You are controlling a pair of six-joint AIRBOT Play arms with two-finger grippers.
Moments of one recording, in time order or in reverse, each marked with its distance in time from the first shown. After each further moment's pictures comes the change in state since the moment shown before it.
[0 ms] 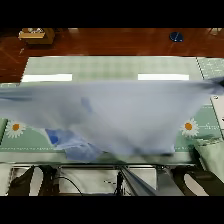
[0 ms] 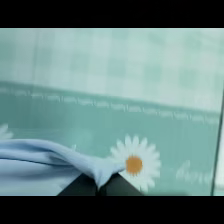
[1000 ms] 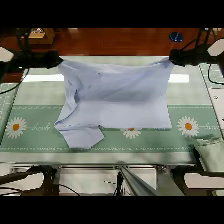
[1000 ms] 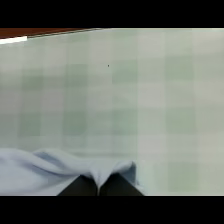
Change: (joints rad) left arm -0.526 -0.811 -0.094 0.006 0.932 0.180; right arm -0.062 -0.596 -0.032 0.336 -0.743 0.043
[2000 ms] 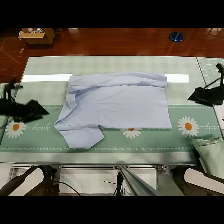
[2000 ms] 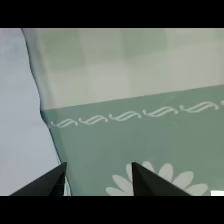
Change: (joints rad) left arm 0.410 0.365 -0.530 0.160 -0.578 -0.087; right arm -0.415 0.218 -0.420 0.057 0.359 -0.257
